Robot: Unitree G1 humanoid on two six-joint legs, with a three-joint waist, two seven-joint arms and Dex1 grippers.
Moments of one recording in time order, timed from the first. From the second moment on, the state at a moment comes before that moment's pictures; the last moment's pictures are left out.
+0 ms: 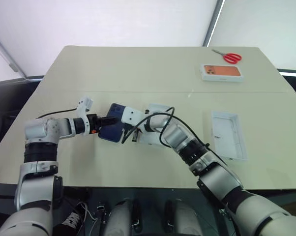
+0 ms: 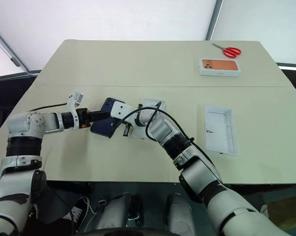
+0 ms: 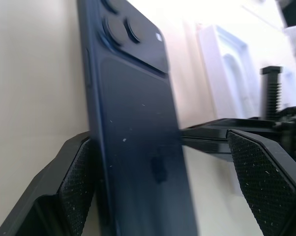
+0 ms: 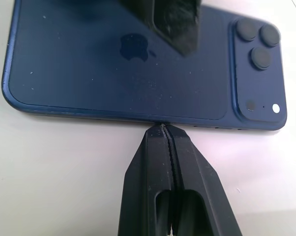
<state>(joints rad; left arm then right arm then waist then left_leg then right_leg) -0.71 0.53 0.19 0.42 -0.53 1.22 -0.79 -0.90 -0.07 0.48 0.55 -0.24 0.33 0.74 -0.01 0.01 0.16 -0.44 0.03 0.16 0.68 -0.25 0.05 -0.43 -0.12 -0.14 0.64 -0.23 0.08</state>
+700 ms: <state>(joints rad) -0.62 0.50 0.25 0.37 -0.60 1.25 -0.75 -0.89 -0.08 0.48 0.55 -0.24 0.32 0.74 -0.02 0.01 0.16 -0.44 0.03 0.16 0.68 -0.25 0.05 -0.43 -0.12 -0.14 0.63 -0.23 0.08</state>
